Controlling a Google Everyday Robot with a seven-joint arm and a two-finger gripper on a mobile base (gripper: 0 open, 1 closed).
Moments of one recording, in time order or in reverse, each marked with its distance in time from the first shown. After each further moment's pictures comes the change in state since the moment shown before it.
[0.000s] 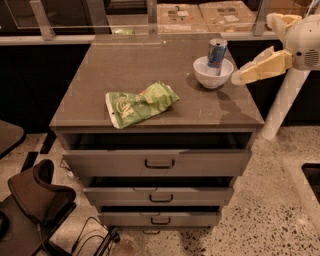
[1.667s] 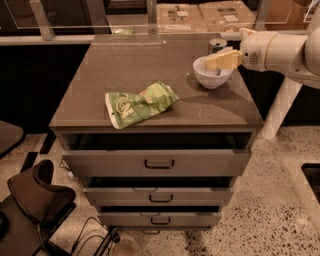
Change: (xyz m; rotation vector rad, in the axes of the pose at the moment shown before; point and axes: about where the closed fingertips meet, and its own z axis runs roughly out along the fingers) arm 0.041 -0.074 0.123 0.108 -0.116 0.202
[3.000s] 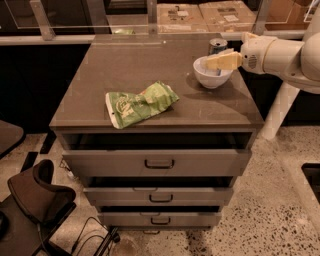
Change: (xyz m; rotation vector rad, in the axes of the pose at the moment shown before) arm 0.017 -0.023 0.005 0.062 -0.012 0.045
